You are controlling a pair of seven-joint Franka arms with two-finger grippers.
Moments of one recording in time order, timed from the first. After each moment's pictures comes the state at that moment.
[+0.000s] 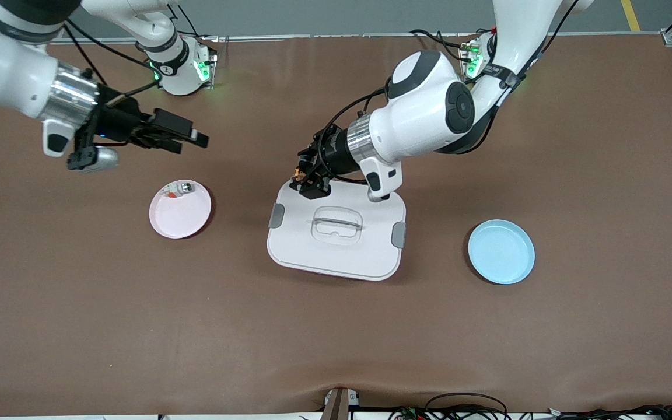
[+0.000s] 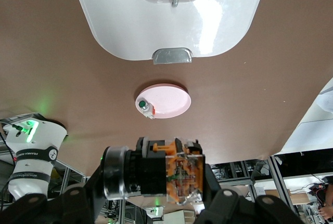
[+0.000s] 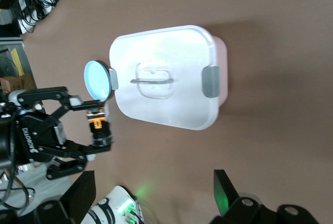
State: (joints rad) left arm -0.31 0.50 -0.51 -1.44 -0.55 2.31 -1.79; right arm 0.22 -0.08 0.04 -1.85 0.68 1.87 0.29
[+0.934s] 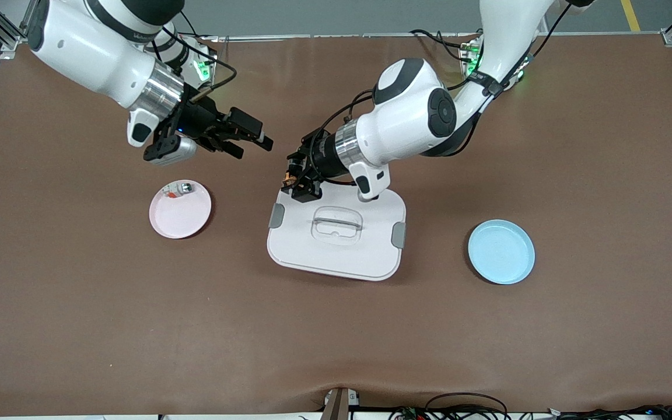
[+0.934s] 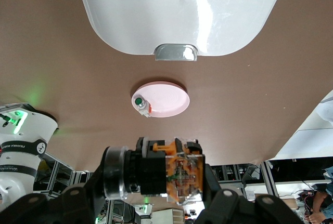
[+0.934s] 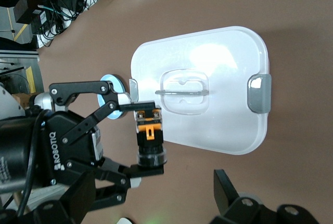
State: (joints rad) left arm -0.34 0.53 -0.51 -1.44 -0.55 2.37 -1.85; right arm 0.44 -0.07 0.04 -1.98 0.69 2.24 0.33
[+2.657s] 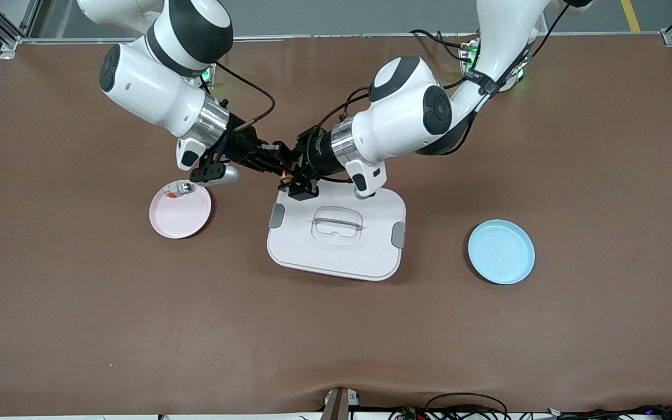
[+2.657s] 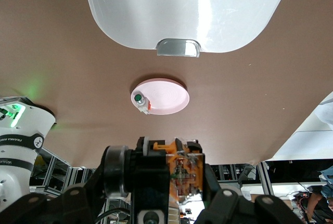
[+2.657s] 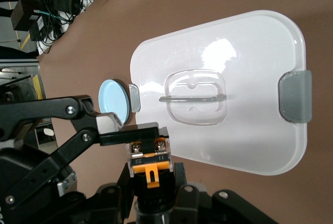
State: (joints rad) left arm -0.35 0.53 -0.51 -1.43 -0.55 2.38 -1.88; right arm 0.52 0.06 0.03 -1.97 0.77 2.39 0.31
